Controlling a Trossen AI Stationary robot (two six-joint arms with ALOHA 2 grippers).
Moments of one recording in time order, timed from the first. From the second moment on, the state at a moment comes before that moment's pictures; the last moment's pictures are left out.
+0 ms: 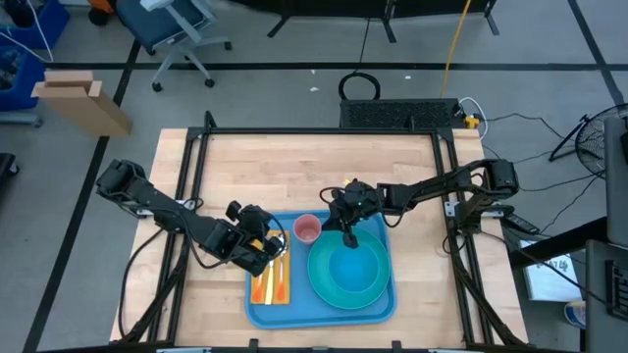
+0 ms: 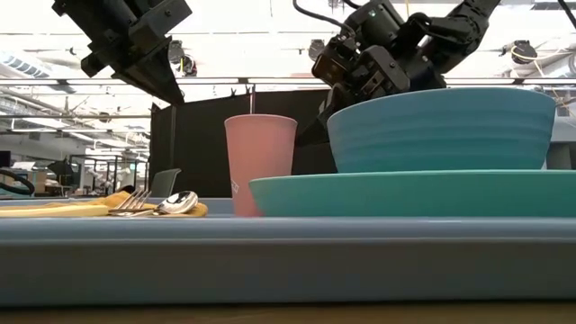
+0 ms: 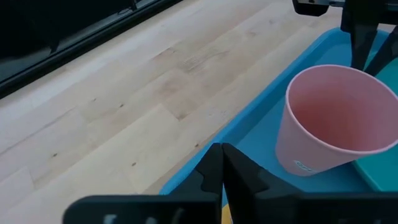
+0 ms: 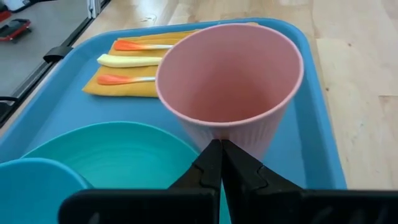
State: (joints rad) left arm -0.47 1.49 1.01 -0.83 -0.86 -1.18; right arm -0.05 1.68 0.80 0.32 -0.32 0.03
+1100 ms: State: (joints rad) left arm -0.47 1.49 1.01 -0.83 -0.83 -1.16; right arm -0.02 1.67 0.80 0.22 -0.32 -0.07
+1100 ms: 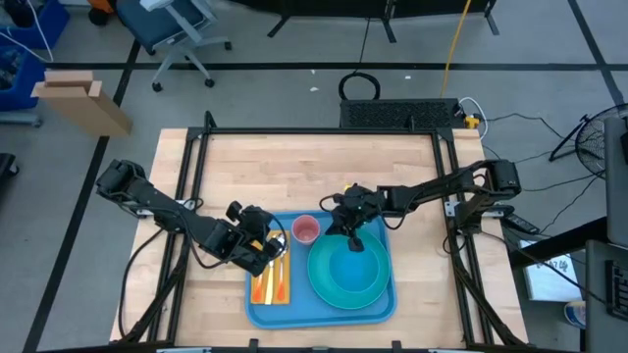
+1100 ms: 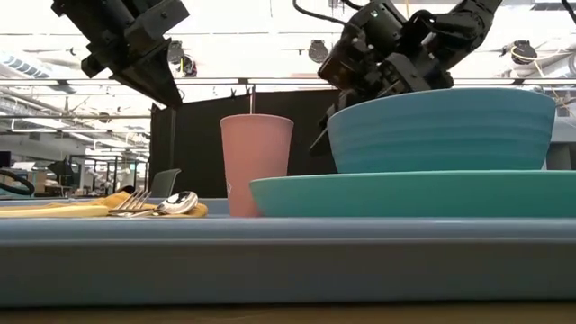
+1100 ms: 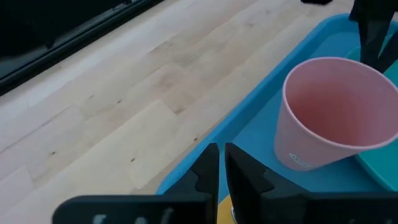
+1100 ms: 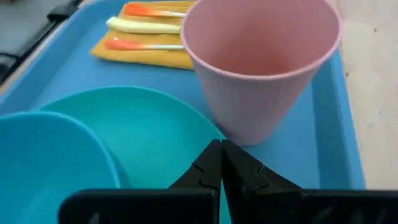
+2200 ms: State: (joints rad) left arm -0.49 1.49 1.01 -0.84 -0.83 -1.10; right arm 0.20 1.85 1.36 -0.37 0.09 -0.38
